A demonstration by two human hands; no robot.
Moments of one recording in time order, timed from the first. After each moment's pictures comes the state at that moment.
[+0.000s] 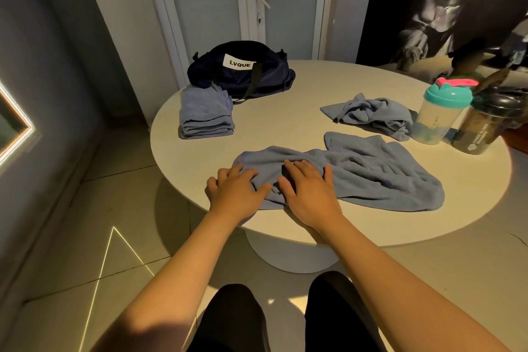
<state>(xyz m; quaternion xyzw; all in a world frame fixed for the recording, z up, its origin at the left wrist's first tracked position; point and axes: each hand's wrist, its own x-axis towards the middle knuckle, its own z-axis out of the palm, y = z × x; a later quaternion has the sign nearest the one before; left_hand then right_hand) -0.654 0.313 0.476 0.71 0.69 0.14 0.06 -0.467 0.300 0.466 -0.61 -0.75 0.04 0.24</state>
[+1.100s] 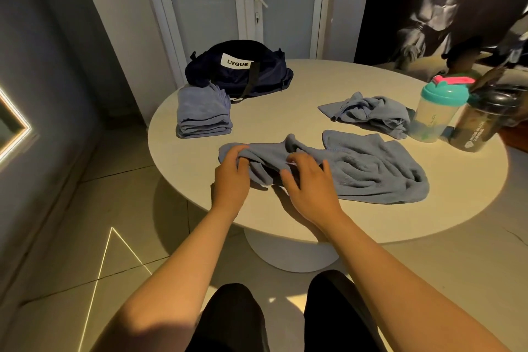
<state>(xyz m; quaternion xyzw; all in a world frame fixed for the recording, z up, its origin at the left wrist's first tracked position) -0.648 0.325 0.477 0.56 0.57 0.52 0.30 -0.462 0.303 0.466 -0.56 -0.74 0.05 0.37</state>
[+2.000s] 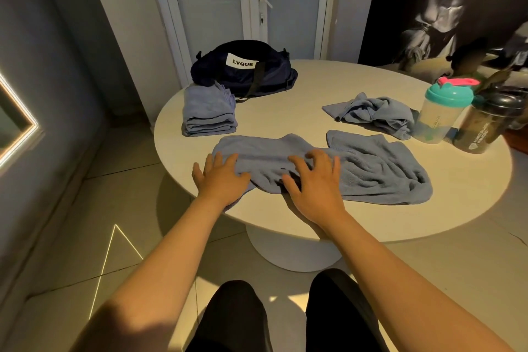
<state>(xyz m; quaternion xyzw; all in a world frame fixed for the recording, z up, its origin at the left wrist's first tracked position) -0.689 0.338 0.478 0.68 0.72 0.12 0.08 -0.464 0.301 0.467 -0.60 -0.75 -0.04 0.28</state>
